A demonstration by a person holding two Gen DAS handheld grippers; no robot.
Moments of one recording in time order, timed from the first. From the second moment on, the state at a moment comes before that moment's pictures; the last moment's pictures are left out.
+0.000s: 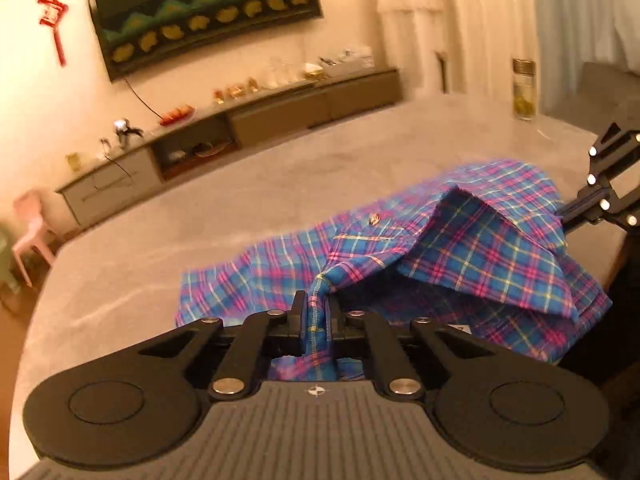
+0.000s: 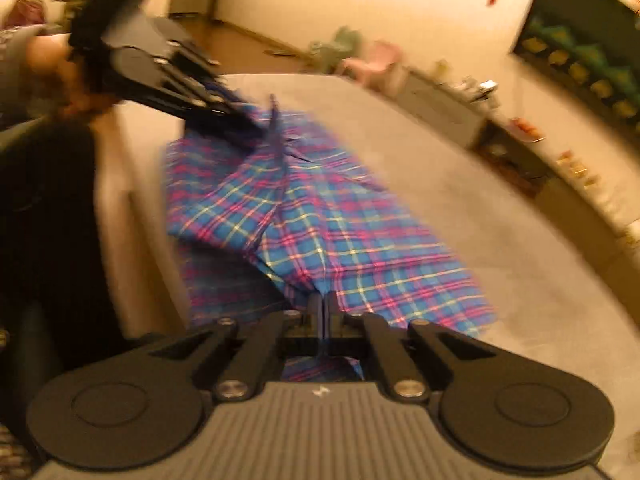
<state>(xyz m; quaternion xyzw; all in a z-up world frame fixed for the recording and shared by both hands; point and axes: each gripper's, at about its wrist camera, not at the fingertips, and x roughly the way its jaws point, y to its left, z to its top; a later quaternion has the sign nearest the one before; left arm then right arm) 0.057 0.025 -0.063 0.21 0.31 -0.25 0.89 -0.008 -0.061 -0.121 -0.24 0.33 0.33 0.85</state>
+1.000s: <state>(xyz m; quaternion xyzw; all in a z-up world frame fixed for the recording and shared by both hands) 0.062 0.032 -0.105 0.05 0.31 -0.34 0.89 0.055 -0.076 -0.154 0.08 0.44 0.30 0.84</state>
